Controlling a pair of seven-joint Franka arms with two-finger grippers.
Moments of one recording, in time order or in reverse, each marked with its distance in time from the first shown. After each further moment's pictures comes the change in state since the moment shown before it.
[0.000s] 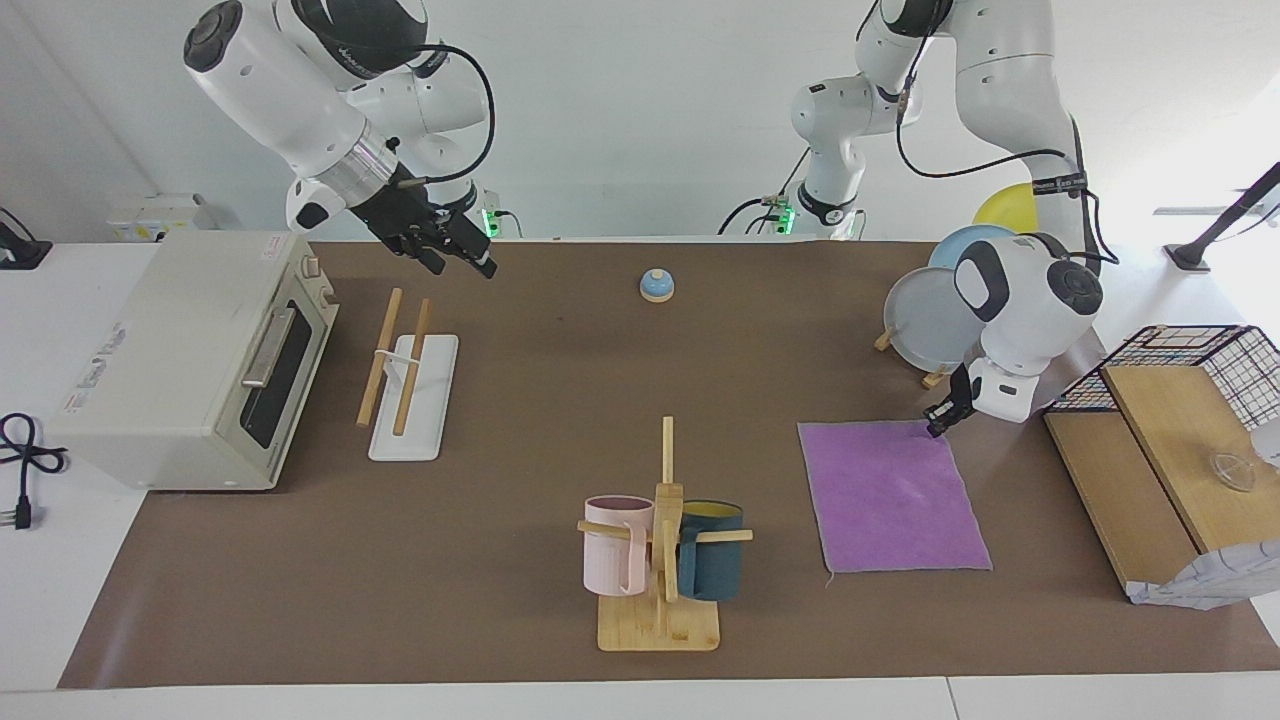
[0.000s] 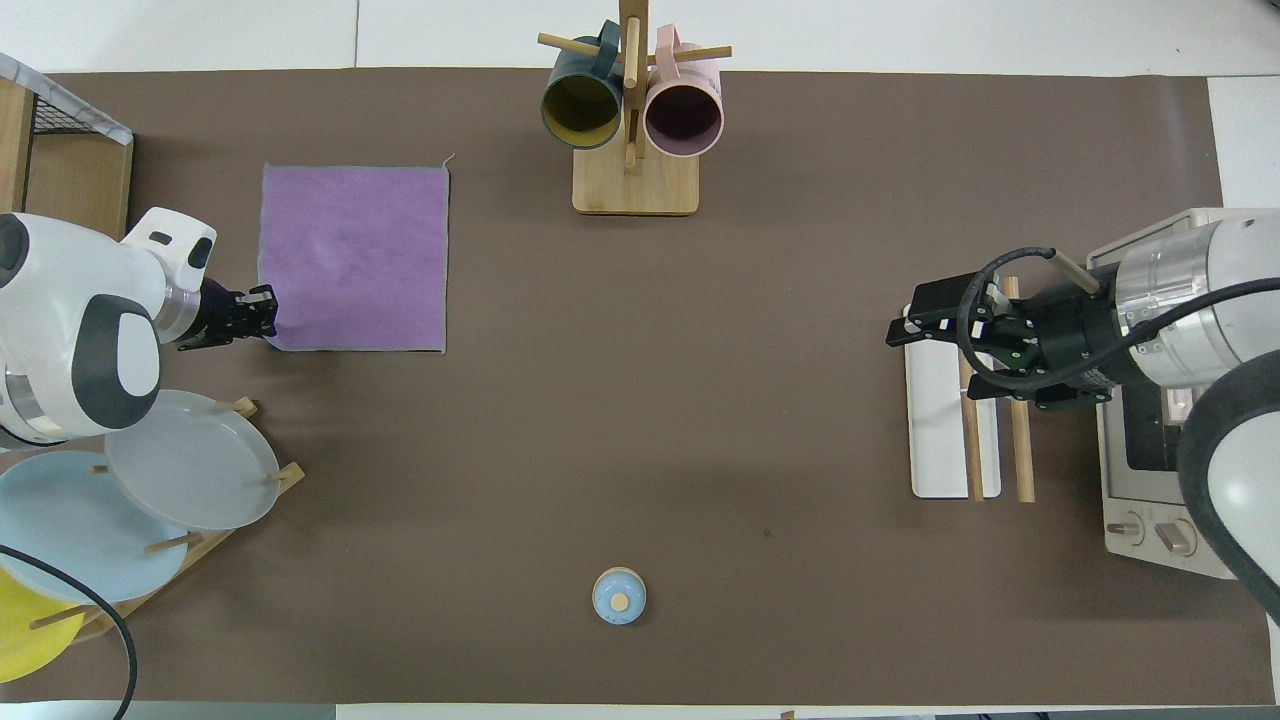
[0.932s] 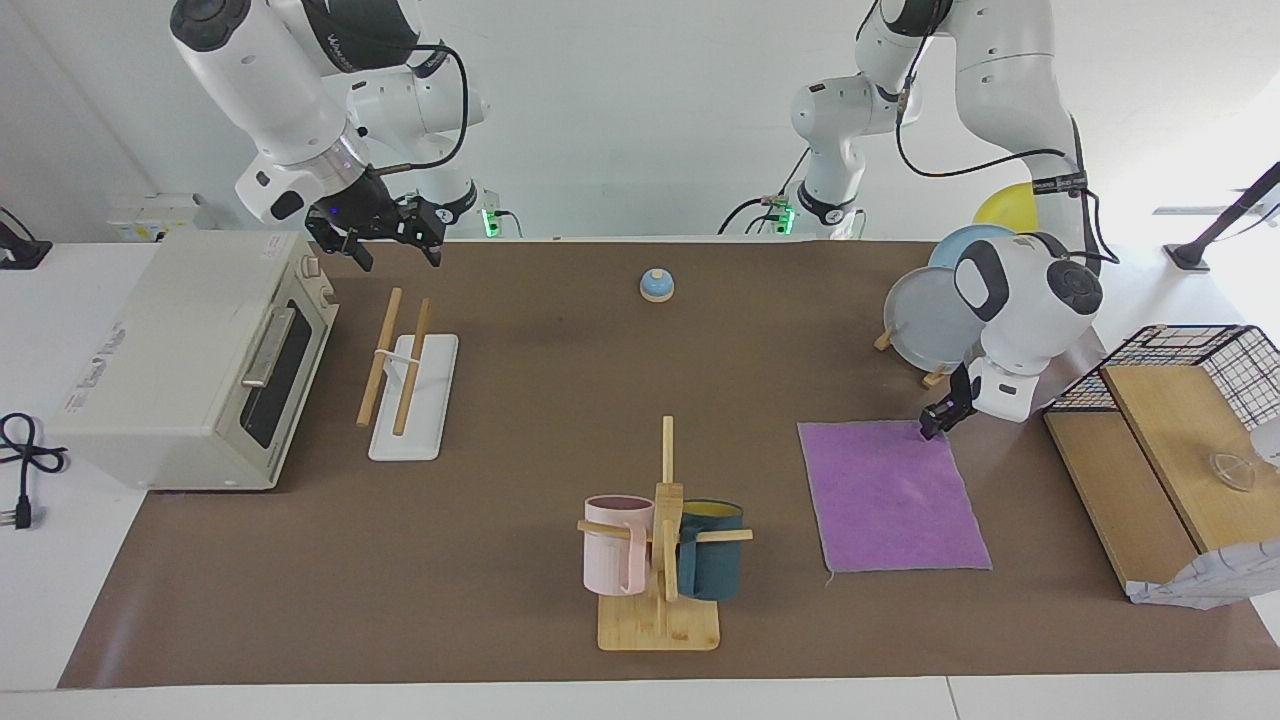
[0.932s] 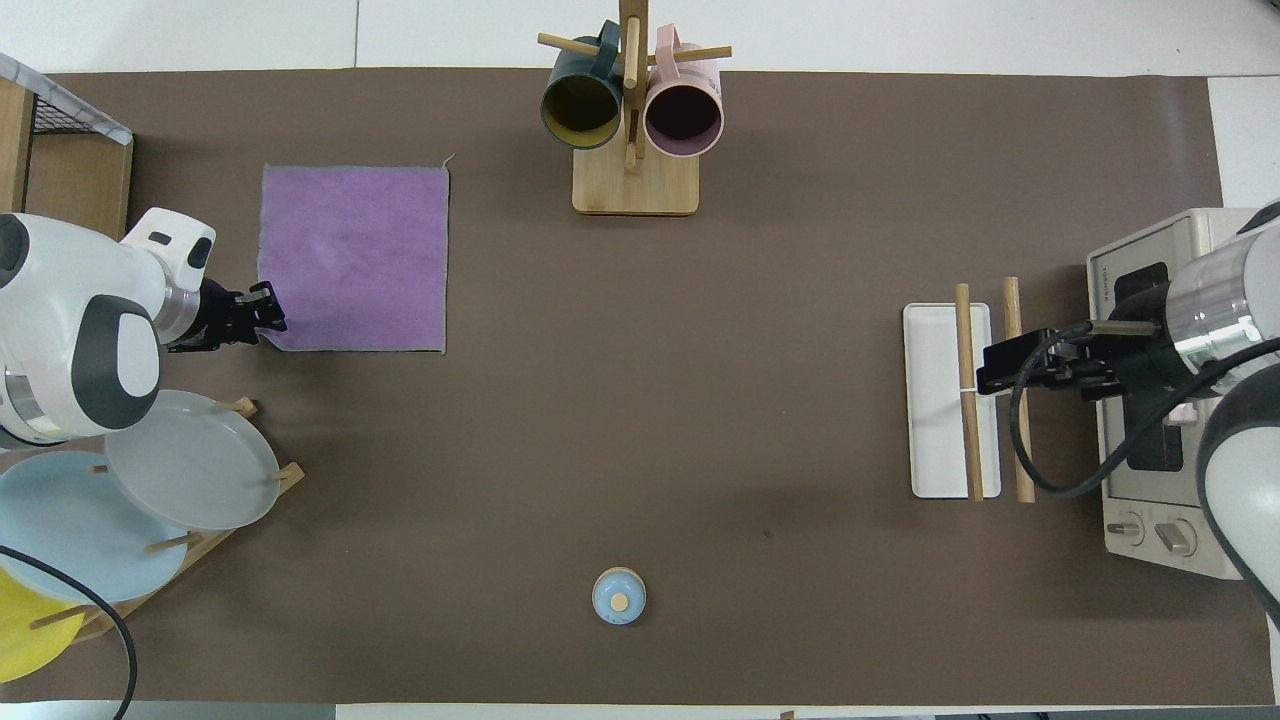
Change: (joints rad) left arm 0.002 0.000 0.000 -0.002 0.001 -0.001 -0.035; right arm -0.024 -0.001 -0.005 0.056 -0.296 -0.154 -0.347
